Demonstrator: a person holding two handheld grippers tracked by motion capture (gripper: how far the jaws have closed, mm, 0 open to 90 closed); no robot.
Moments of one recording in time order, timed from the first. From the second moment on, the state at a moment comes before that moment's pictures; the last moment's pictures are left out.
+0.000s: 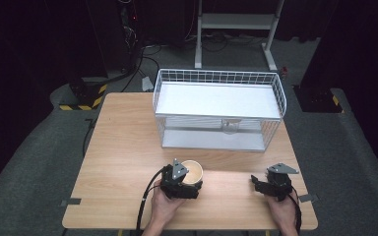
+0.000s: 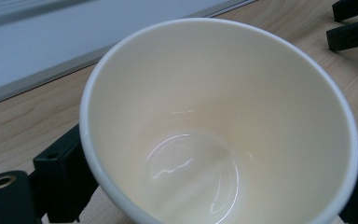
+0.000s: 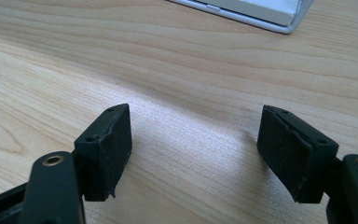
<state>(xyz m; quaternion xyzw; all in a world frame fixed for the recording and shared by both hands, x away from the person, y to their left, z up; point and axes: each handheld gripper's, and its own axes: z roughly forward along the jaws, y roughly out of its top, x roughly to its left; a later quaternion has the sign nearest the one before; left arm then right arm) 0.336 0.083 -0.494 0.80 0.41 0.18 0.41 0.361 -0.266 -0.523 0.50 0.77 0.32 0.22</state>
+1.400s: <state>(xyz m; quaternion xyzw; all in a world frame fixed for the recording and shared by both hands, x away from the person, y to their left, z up) 0.338 0.084 -0.485 0.80 0.40 0.20 0.41 0.361 -0.266 -0.523 0.50 0.77 0.32 0.22</state>
